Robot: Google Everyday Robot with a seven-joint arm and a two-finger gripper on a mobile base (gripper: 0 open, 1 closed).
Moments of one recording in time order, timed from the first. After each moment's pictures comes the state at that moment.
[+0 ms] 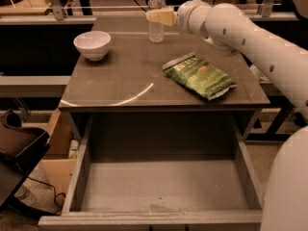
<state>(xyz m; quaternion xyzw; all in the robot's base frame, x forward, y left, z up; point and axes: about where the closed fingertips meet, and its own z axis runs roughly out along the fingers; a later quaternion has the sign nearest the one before) 0.849 -0.075 0.983 -0.18 0.71 0.13 0.67</state>
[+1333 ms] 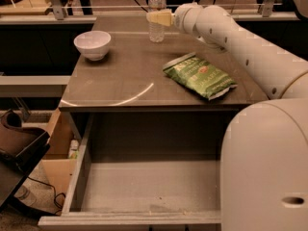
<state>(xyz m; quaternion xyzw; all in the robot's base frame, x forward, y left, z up) 0.906 -0.076 0.953 -0.16 0.72 0.13 0.66</state>
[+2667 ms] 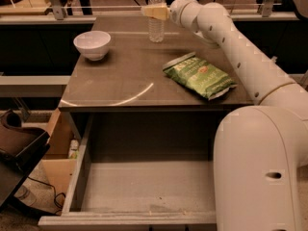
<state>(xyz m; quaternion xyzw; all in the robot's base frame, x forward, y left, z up) 0.934 -0.051 0.972 -0.21 0.67 0.17 0.69</state>
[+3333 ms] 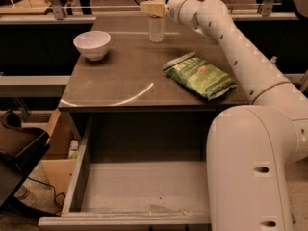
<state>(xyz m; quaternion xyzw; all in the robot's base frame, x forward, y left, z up) 0.935 -0.038 0.977 -0.23 0.66 0.19 0.68</state>
